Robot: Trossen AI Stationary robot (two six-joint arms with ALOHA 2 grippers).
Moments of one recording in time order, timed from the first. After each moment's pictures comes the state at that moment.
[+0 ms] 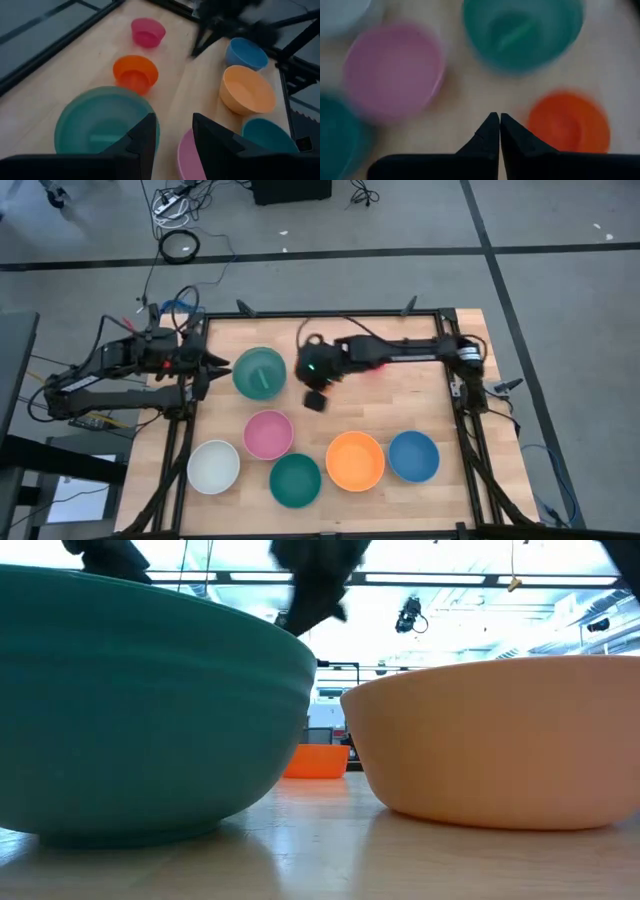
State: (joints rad) left arm 0.24 0.55 0.92 -0.92 0.03 -0.30; right arm 0.00 1.97 1.91 -0.94 0.08 0.18
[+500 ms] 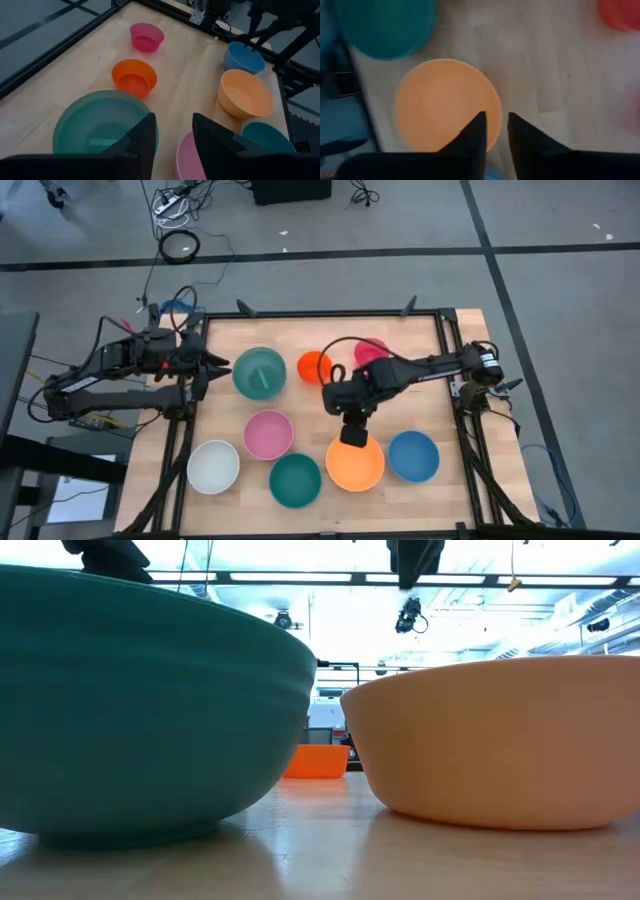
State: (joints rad) left arm 0.24 0.53 0.91 -0.89 0.03 -0.30; right arm 0.20 1.88 1.91 -1.35 -0.02 0.43
